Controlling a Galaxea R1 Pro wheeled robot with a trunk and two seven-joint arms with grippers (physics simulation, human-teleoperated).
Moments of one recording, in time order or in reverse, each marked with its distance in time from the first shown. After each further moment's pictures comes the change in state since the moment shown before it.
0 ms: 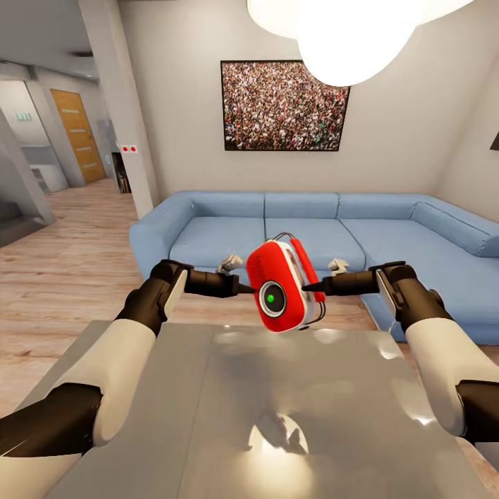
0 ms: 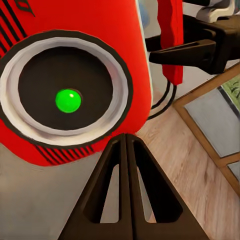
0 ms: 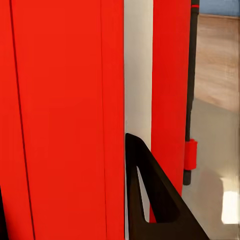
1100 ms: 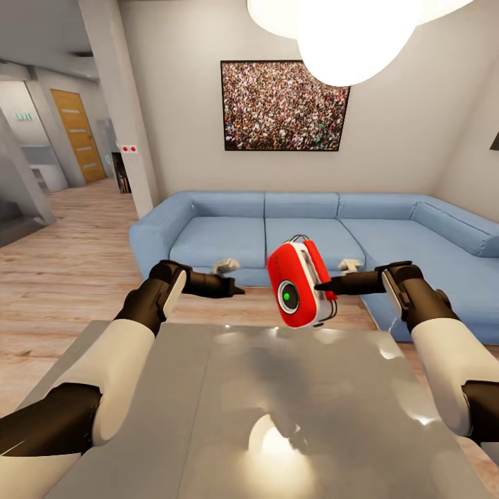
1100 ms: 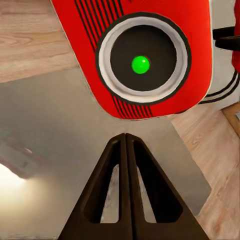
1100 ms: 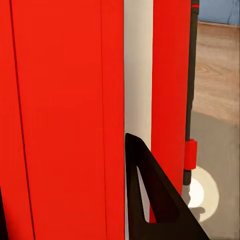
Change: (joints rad) left arm 0.000 0.004 0.006 0.006 -0.004 0.000 0.220; right arm 0.000 -0.024 -0.006 -0.002 0.002 0.000 -0.200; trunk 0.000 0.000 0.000
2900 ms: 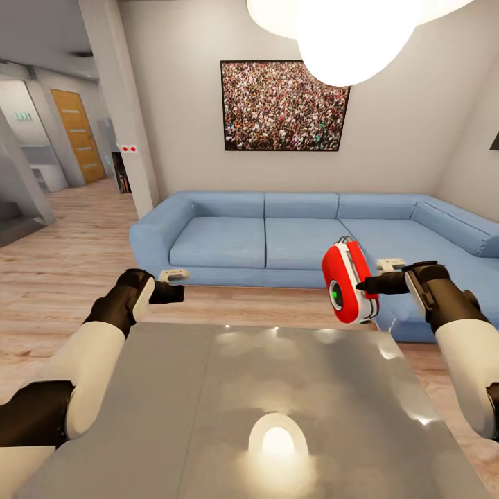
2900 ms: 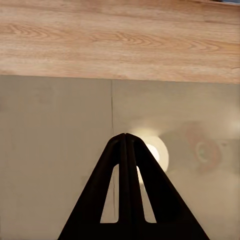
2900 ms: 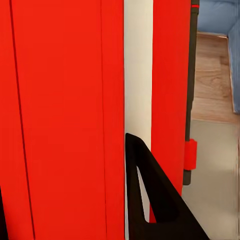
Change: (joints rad) left arm 0.000 0.140 0.087 0.101 -0.001 -0.086 0.599; right arm 0.000 -0.098 0.002 0.000 -0.004 0.010 -0.405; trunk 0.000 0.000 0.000
